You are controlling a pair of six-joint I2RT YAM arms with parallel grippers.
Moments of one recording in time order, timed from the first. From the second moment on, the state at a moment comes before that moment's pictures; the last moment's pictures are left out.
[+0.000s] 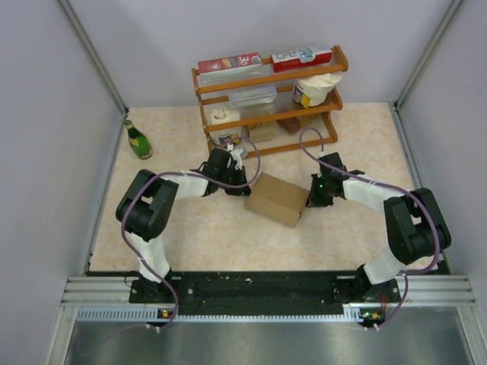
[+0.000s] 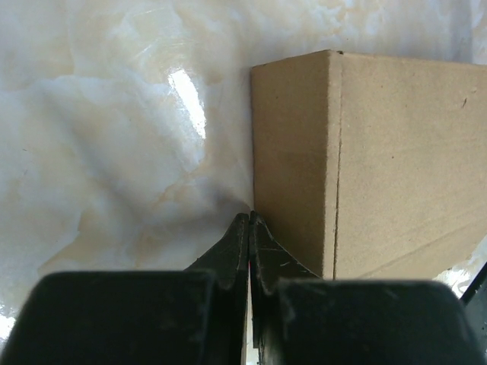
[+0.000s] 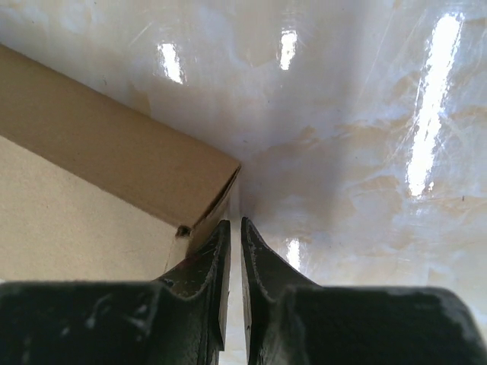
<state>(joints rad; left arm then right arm) -0.47 1.86 0.98 0.08 0.46 -0.37 0.33 1.56 0.82 -0.36 -0.13 0.50</state>
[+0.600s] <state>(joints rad) -0.54 1.74 0.84 0.09 0.45 -0.37 0.33 1.62 0.89 -0.39 -0.12 0.43</state>
